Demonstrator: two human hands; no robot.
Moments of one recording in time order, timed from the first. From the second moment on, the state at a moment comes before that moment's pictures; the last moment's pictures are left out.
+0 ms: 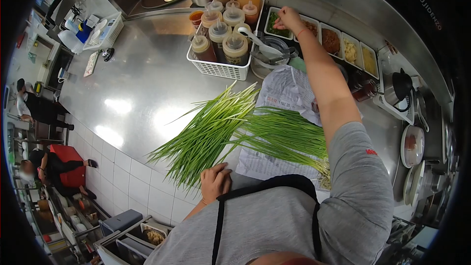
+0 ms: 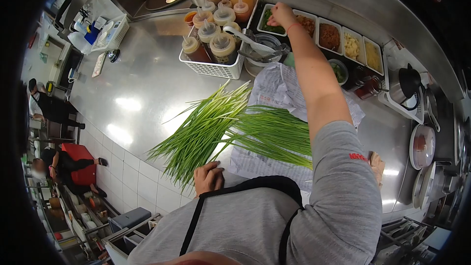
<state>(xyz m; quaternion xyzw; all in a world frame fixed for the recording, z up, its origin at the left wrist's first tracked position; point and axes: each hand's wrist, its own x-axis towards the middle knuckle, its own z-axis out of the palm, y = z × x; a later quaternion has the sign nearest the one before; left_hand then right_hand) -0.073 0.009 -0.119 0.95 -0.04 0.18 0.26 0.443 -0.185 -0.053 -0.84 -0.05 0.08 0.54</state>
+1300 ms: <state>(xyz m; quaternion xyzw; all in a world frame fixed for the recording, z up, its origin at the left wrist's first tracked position) -0.074 0.013 -0.127 0.95 -0.05 0.18 0.25 0.444 -0.145 -0.032 -0.98 -0.13 -0.07 0.15</state>
